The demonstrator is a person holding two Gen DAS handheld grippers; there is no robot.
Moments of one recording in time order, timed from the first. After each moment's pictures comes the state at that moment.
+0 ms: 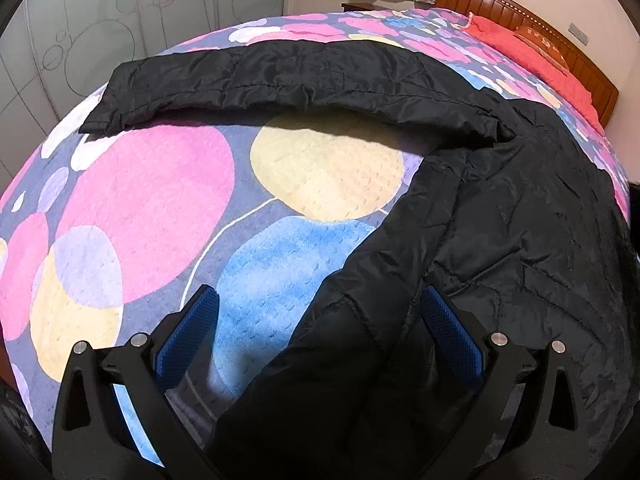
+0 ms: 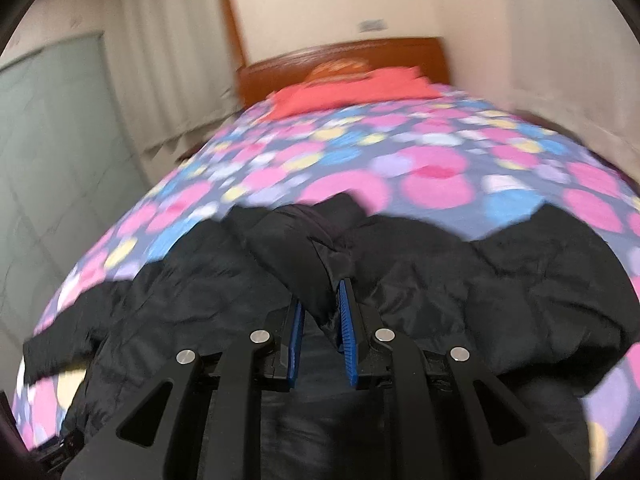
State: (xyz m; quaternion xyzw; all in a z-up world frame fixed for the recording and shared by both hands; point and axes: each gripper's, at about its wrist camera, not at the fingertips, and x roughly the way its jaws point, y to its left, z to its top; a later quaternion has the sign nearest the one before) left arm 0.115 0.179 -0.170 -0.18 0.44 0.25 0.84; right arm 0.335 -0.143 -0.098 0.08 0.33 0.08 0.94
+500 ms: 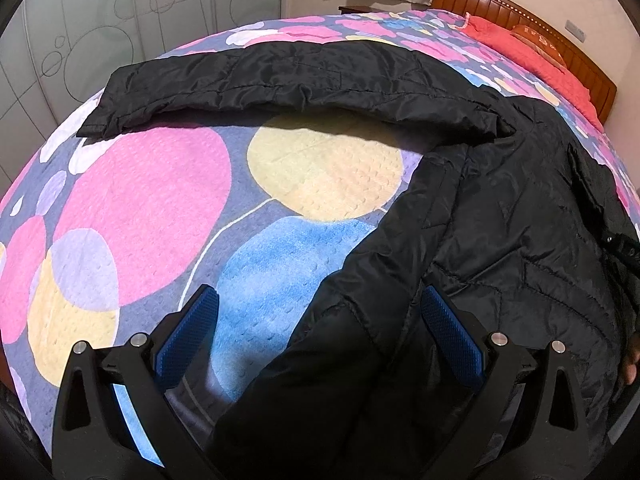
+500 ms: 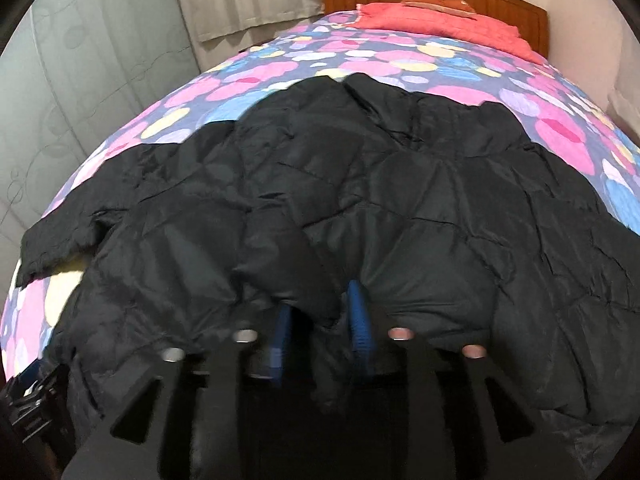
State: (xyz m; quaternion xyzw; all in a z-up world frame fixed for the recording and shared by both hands) left arm 0.115 0.179 -0.172 -0.18 0.44 0.25 0.84; right arm 0.345 -0.032 -0.157 -0.01 0.45 0.20 0.87
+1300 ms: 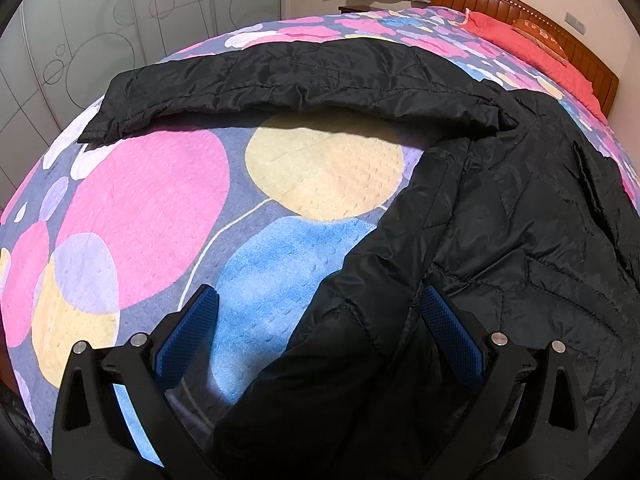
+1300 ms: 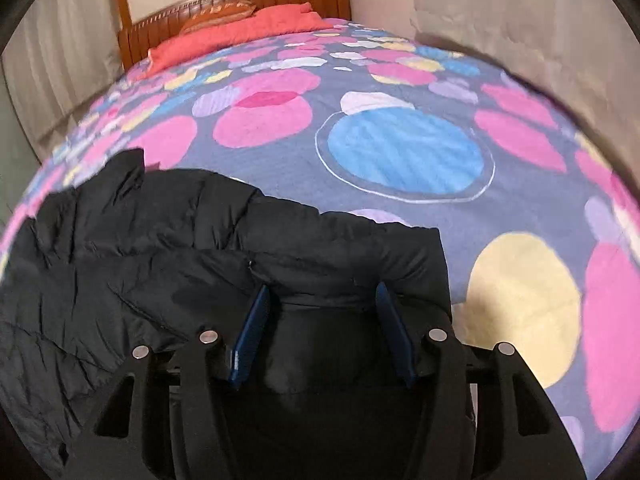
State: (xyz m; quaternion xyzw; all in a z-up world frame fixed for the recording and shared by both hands) left arm 0.120 0.177 -0.175 -0.16 0.45 0.26 0.84; right arm 0.400 -0.282 -0.165 0.08 0.44 -0.11 0.89
